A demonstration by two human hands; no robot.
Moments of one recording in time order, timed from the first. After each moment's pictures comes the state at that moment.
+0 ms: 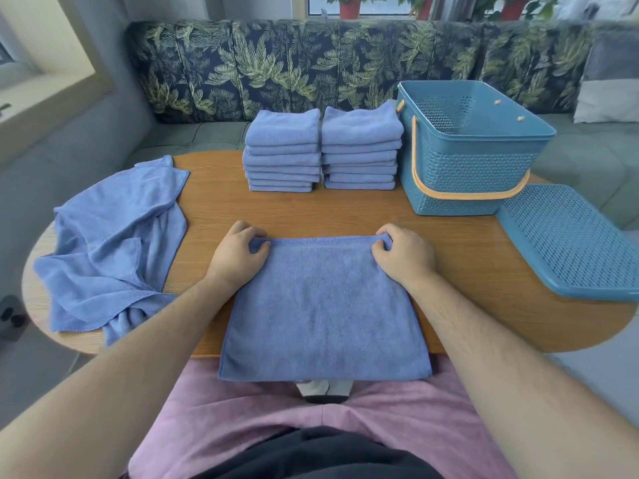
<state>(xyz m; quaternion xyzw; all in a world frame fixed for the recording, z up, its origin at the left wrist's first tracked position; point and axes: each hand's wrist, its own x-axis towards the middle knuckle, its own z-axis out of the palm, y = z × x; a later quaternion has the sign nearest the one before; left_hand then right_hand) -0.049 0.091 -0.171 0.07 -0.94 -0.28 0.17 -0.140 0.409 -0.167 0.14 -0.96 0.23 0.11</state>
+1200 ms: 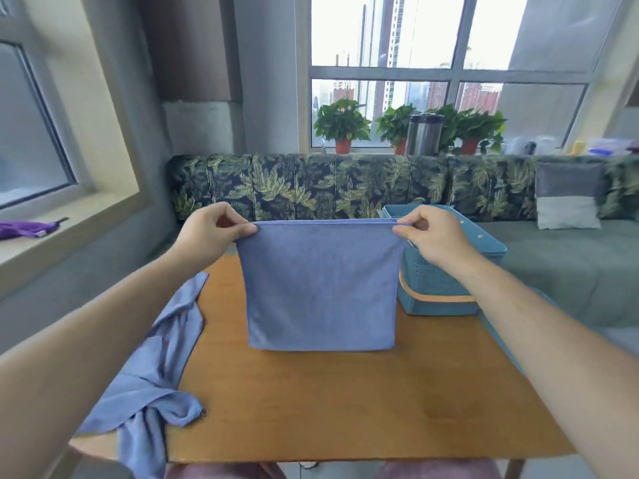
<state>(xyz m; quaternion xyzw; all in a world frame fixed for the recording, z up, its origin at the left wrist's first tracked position) -0.048 0.060 0.072 0.05 -0.86 -0.43 0.29 -0.166 0.432 0.063 0.21 -0.84 0.48 0.16</state>
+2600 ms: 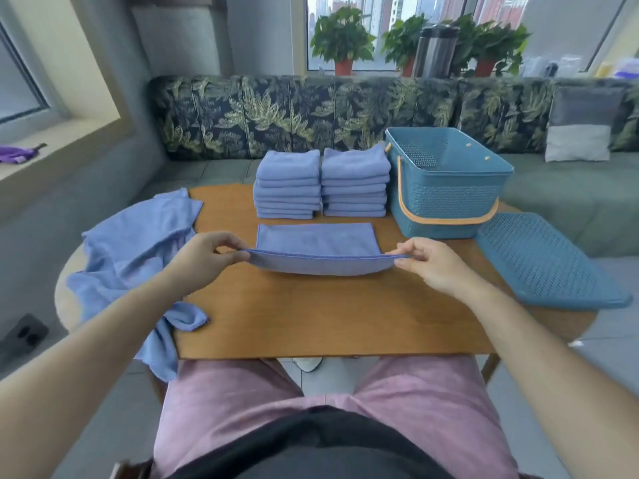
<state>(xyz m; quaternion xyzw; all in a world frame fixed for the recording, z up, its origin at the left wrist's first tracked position) 0.035 0.078 -0.048 0.08 -0.92 -0.38 0.10 -0.095 0.475 -0.084 0.21 -0.87 0.44 -0.07</state>
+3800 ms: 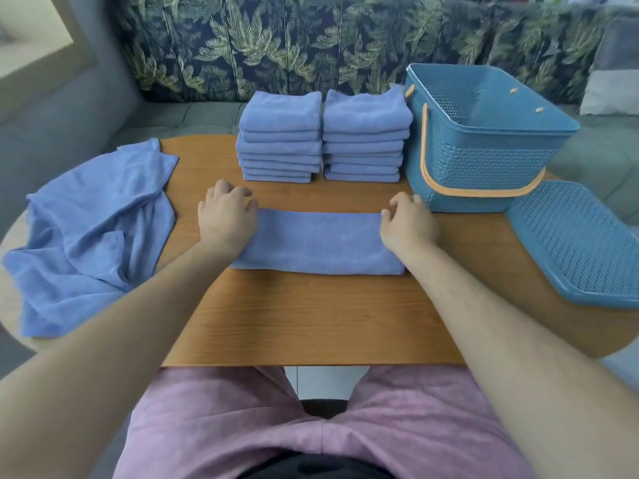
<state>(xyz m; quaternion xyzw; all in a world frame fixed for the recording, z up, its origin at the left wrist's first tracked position) -0.094 0.086 -0.139 0.20 -0.95 -0.15 0.20 -0.170 0.382 -0.134 0.02 -0.98 0.20 0.09</state>
